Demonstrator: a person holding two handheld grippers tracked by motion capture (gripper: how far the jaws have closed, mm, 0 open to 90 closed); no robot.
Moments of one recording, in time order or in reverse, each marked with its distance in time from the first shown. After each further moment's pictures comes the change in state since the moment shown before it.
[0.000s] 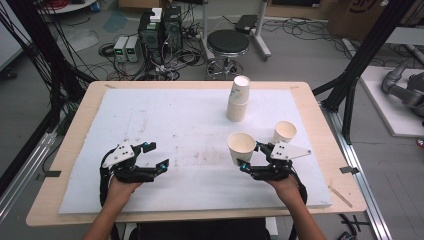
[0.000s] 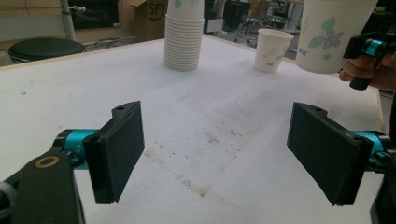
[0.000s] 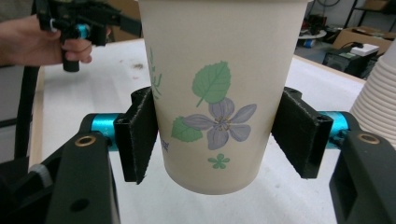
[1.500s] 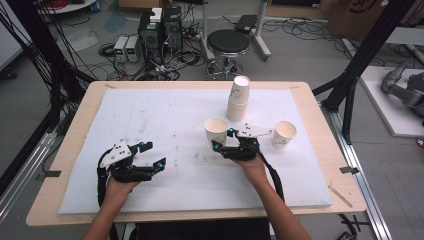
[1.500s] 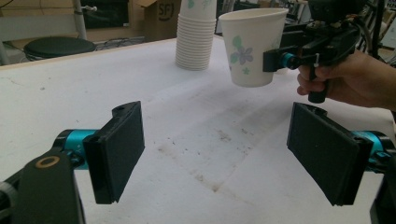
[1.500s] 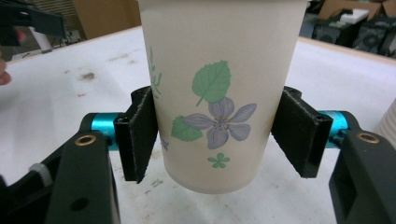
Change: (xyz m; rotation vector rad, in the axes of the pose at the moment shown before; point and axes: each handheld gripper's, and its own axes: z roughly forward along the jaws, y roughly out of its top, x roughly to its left) left arm 0.004 -0.002 -0.004 0.001 0.035 -0.007; right arm -0.022 0.004 0.100 0.072 -0.076 0.117
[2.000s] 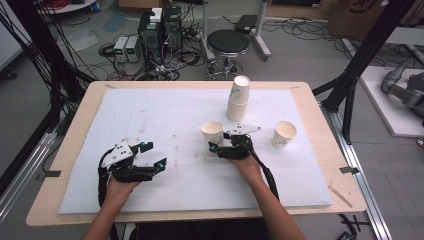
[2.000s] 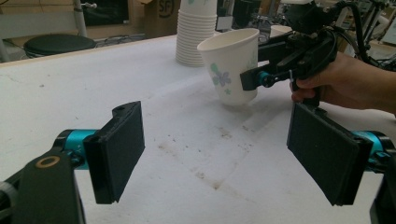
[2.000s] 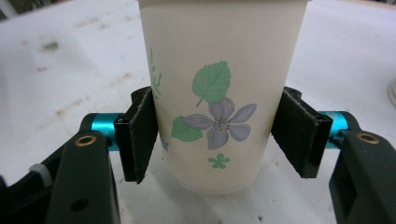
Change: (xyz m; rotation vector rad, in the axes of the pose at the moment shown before) left arm 0.000 -0.001 0.002 0.016 0.002 0.007; right arm -0.003 -0.006 0.024 0.161 -0.059 0.028
